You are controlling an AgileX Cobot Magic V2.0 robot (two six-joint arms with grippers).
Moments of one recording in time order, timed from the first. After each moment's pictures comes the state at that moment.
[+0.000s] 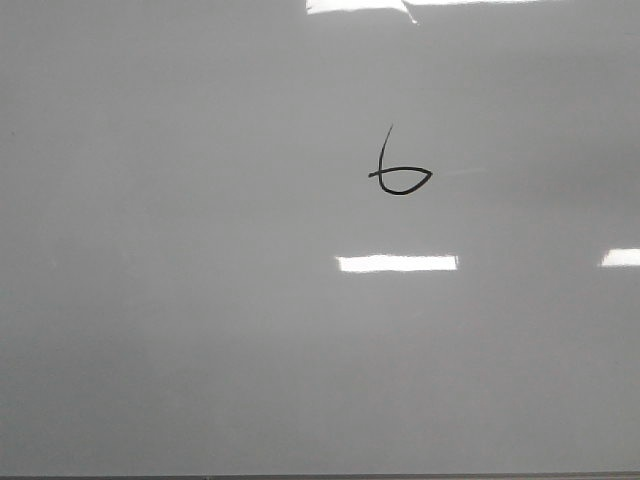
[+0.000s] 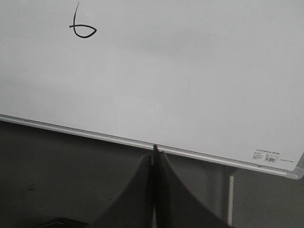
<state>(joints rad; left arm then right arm) 0.02 0.00 0.01 0.01 0.01 -0.06 0.14 0.46 -1.00 0.05 1.27 0.01</state>
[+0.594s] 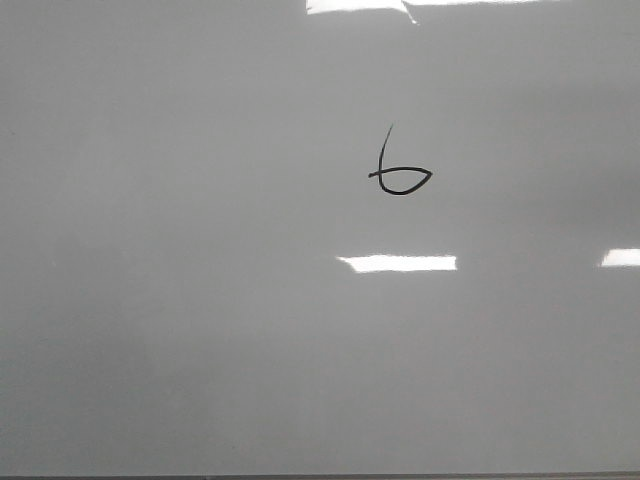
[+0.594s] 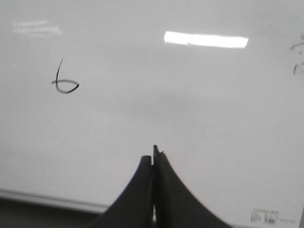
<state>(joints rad) 0.02 0.00 0.01 0.01 0.01 -0.06 0.08 0.26 -0.67 0.03 0.82 0.00</state>
